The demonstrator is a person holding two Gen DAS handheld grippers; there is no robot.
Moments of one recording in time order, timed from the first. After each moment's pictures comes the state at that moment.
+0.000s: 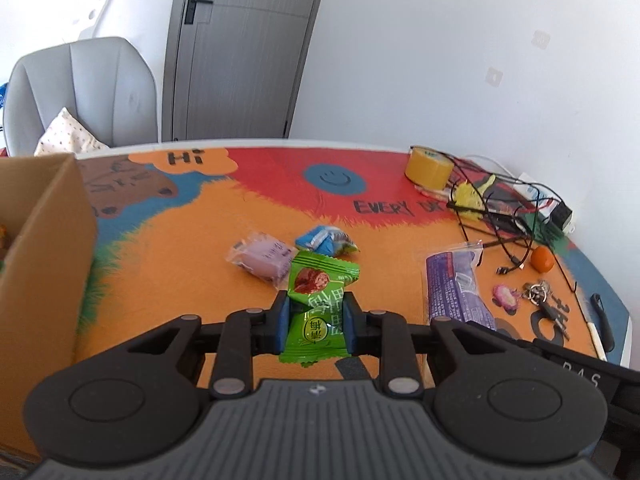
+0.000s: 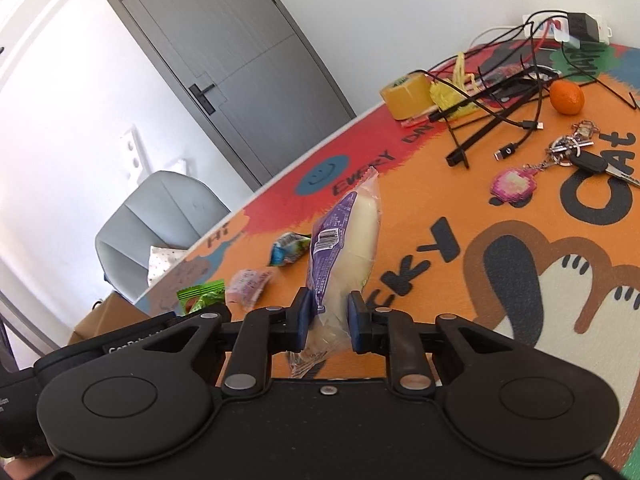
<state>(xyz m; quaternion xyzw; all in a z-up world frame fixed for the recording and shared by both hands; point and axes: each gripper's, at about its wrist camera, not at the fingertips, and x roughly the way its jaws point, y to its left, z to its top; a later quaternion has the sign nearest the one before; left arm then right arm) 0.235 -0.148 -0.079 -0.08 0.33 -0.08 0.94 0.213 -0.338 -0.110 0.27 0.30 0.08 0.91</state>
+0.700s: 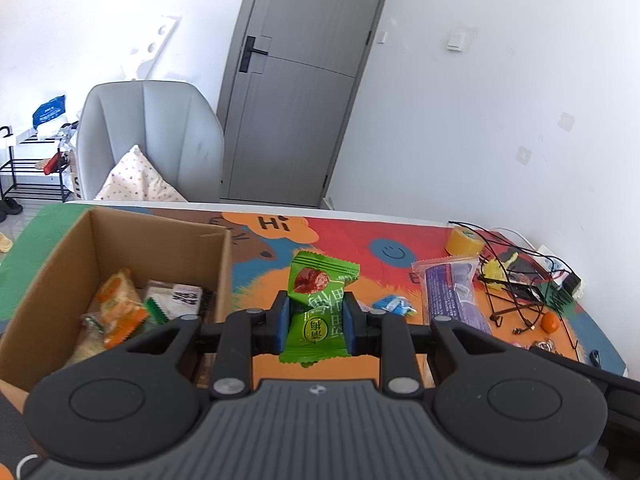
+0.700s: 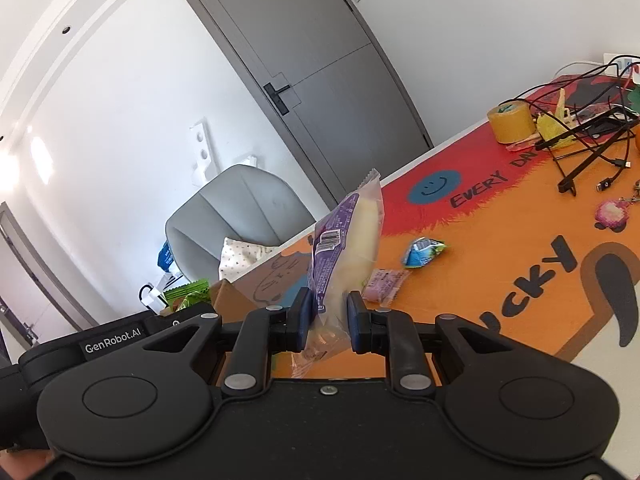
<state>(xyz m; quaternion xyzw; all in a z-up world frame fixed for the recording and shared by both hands) 0.179 -0.058 -0.019 -0.12 0.26 -0.02 0.96 0.194 -0.265 -0.058 0.25 0.27 0.16 0.92</state>
